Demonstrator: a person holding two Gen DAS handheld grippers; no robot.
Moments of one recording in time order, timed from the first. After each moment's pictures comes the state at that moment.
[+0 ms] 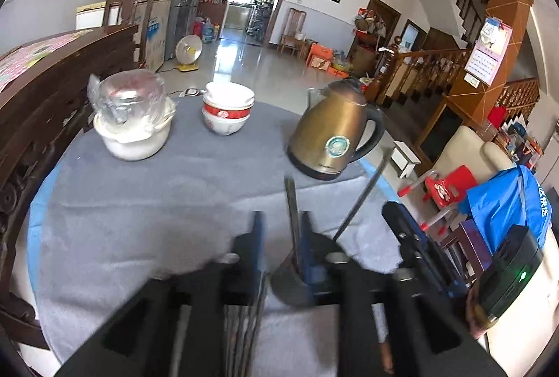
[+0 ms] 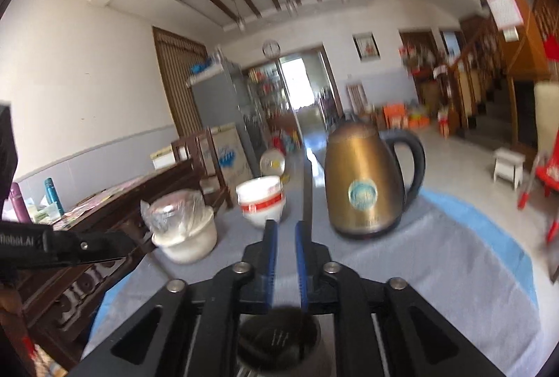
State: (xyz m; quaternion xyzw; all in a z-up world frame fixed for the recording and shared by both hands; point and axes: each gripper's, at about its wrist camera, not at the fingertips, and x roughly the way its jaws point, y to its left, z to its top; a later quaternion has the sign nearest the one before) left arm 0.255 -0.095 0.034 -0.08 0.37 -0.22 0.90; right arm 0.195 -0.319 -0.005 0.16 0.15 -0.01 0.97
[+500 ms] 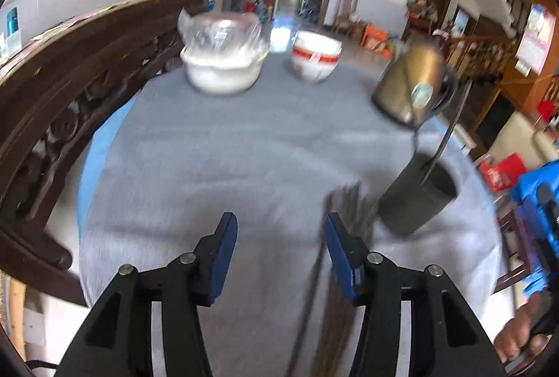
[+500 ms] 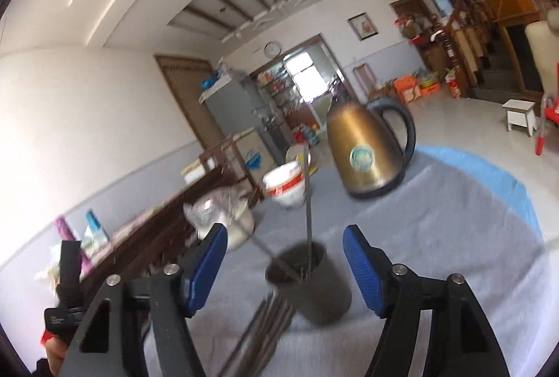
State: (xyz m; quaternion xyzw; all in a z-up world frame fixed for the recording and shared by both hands) left arm 0.211 -0.019 -0.064 -0.03 0.42 -0.10 0.90; right arm 0.104 -0.328 -0.039 0.23 0.15 0.04 0.96
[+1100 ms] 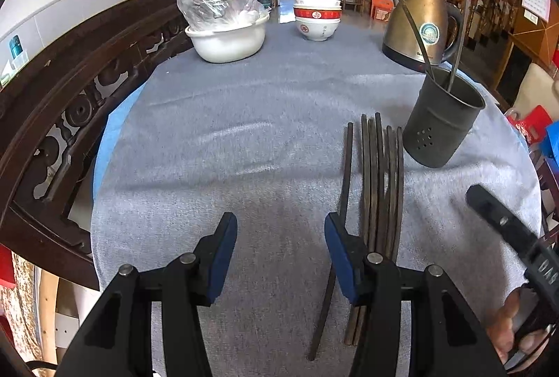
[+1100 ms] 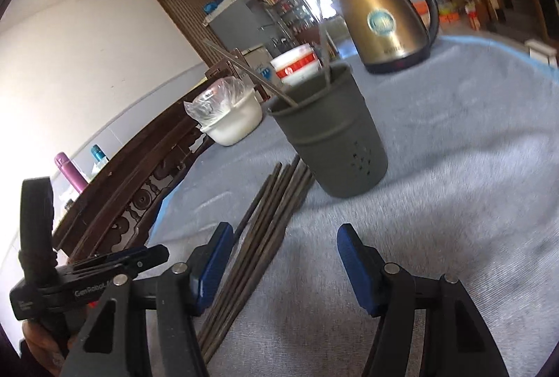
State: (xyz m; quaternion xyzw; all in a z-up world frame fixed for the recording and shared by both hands) left arm 0.176 -0.037 -0.104 0.05 0.44 -0.07 0.90; right arm 0.123 -0.293 -0.138 0.27 0.28 0.12 0.91
